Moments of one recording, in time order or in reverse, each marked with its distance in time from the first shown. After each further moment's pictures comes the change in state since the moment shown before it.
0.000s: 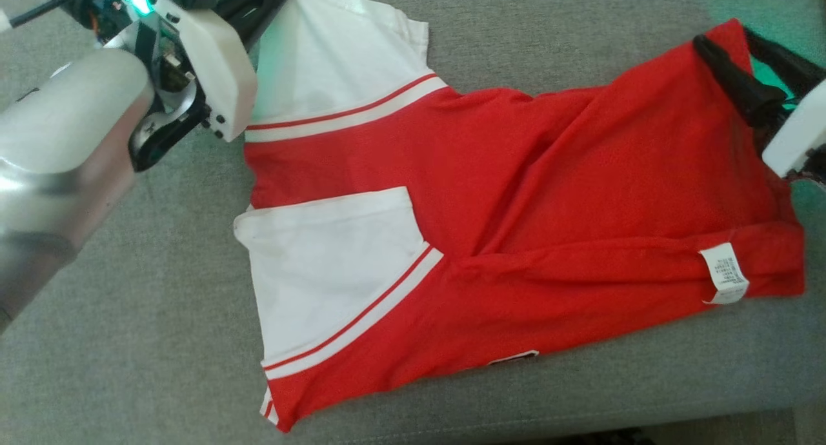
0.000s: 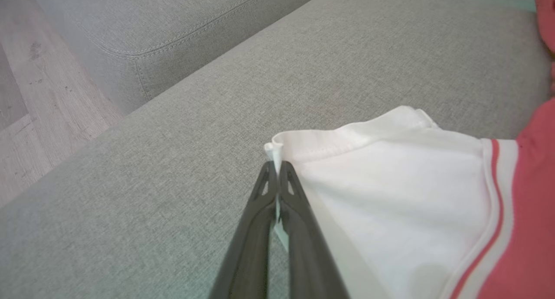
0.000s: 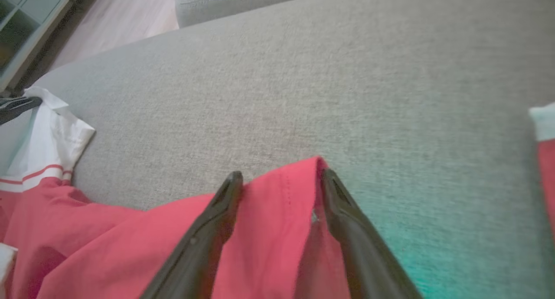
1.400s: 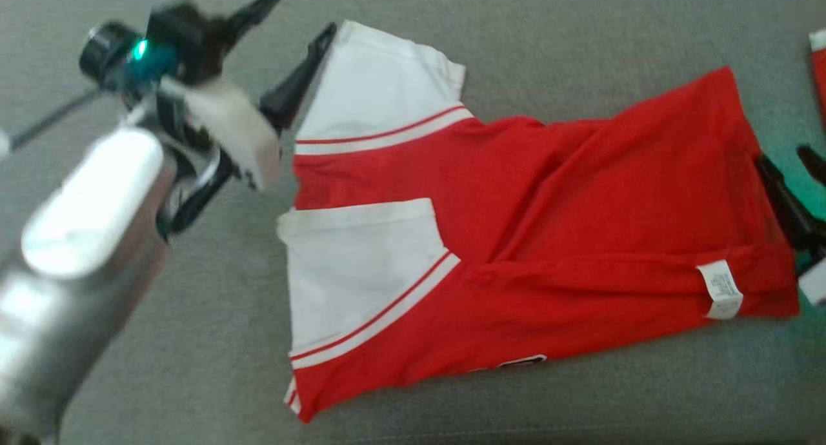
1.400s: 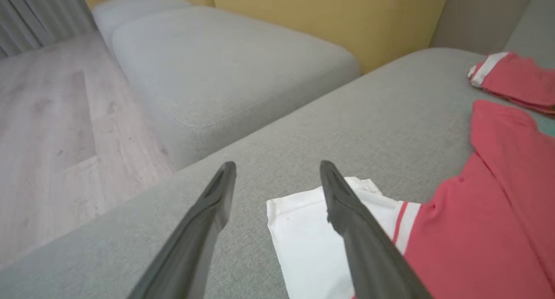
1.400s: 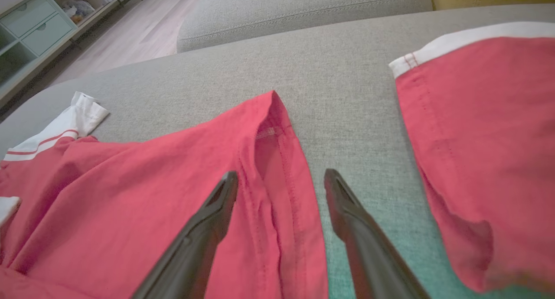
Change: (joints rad) left arm 0.407 -0.061 0.564 -0.296 0.342 0.007 0.057; right arm 0.399 -0.107 -0.073 -0.023 -0.062 0.000 -0.386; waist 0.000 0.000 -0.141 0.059
